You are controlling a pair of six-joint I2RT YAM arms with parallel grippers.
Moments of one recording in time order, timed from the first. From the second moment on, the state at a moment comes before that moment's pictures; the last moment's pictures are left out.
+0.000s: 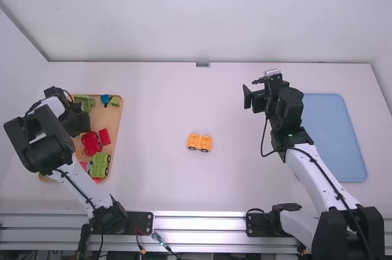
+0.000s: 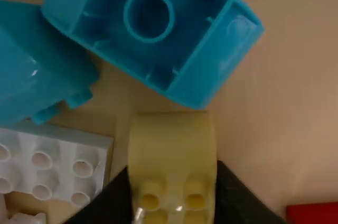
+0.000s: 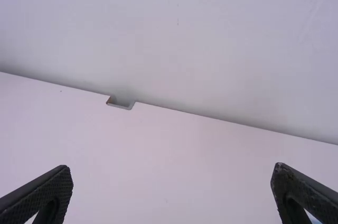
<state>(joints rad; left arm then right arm) 0.63 2.07 1.36 -0.71 0.01 0.28 0.14 1.23 0.69 0.25 -0.12 -0.10</state>
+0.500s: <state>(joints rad) 0.58 2.05 1.41 -0.78 0.04 0.20 0.14 1.23 0.69 0.25 -0.12 -0.10</state>
